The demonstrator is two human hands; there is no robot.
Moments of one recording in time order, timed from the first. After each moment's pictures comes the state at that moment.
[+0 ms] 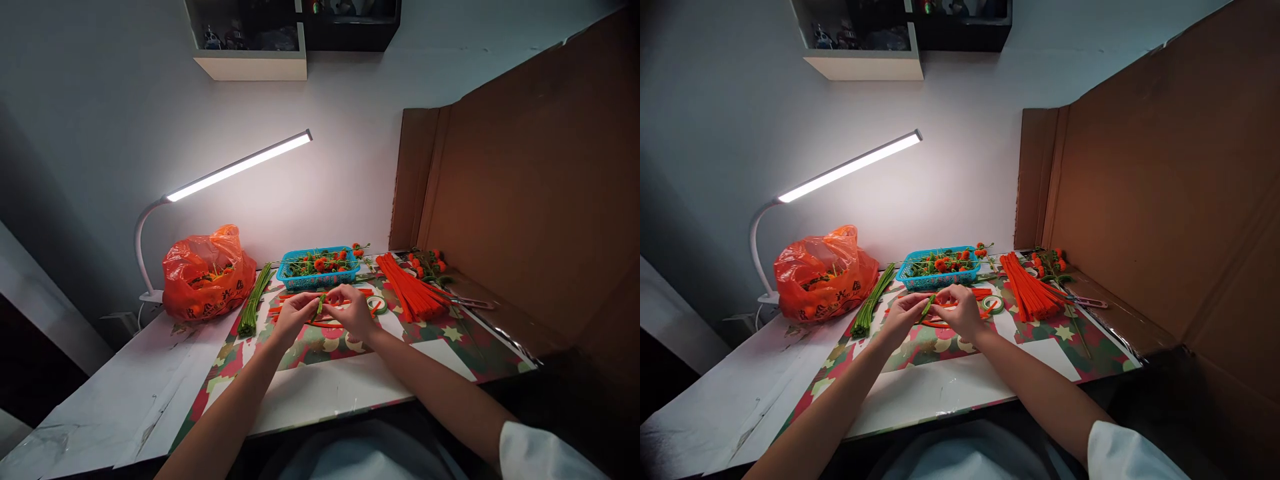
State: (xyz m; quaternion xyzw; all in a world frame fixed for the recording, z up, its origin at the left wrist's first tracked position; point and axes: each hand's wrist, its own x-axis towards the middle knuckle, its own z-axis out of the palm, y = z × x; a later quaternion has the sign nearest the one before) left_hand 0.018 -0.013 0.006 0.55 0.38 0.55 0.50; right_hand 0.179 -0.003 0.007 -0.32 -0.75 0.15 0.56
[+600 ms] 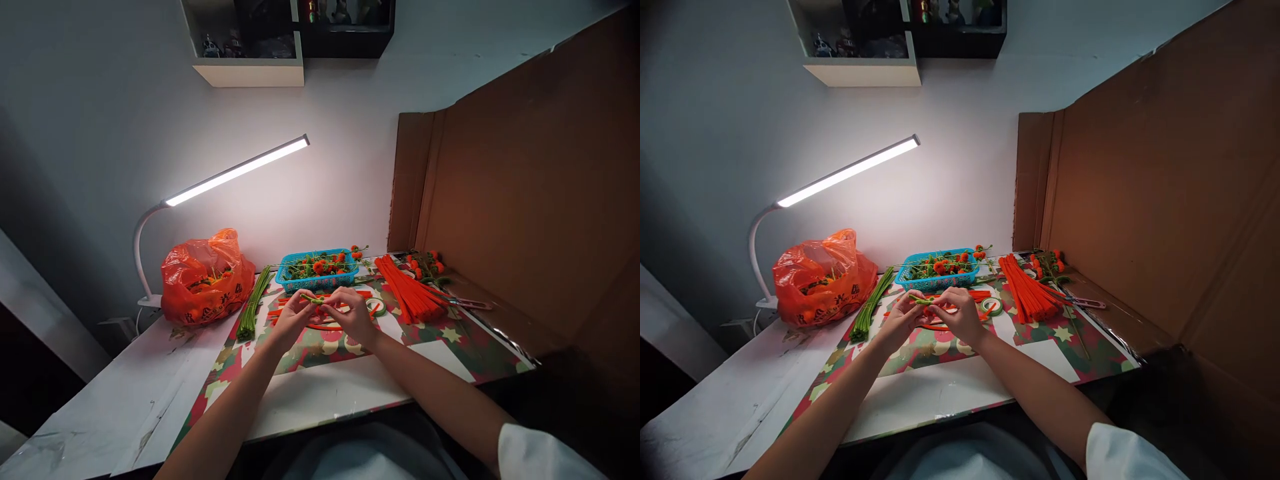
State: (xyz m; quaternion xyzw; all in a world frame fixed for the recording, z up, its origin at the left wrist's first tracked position) left_hand 0.014 -0.015 0.008 0.54 0.32 0.54 0.56; right_hand 0.181 -0.005 0.008 -0.26 -0.76 0.13 0.57
